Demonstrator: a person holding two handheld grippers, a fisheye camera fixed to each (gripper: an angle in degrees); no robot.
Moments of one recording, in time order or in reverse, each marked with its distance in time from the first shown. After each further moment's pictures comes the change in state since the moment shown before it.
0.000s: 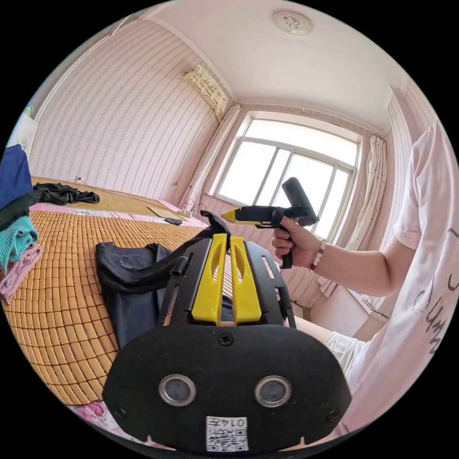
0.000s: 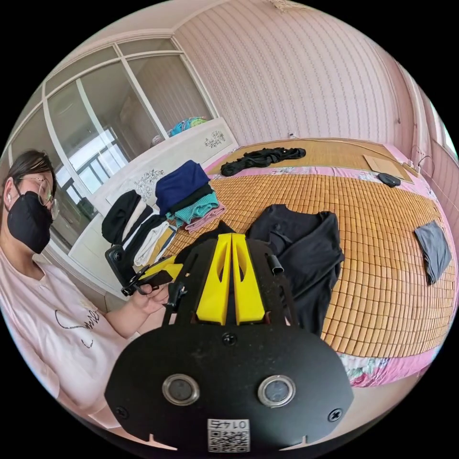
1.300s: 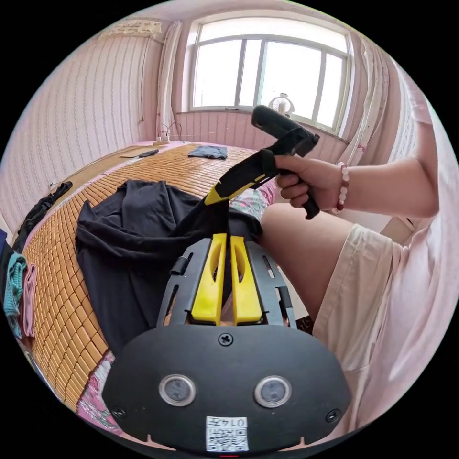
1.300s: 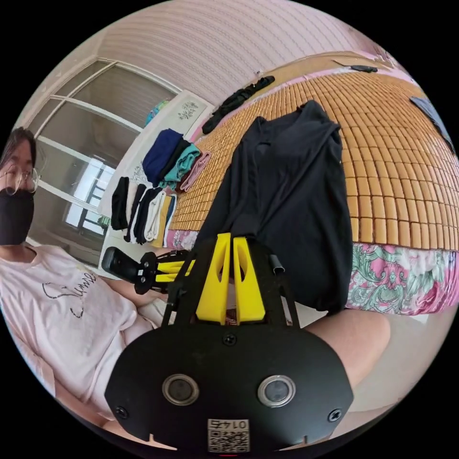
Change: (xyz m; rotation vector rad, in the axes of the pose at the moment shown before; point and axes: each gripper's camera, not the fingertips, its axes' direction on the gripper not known) left arm 0.093 0.005 0.139 -0.515 -0.092 0.308; right arm 0.177 0.074 -0.053 -0.193 -0.175 0.312
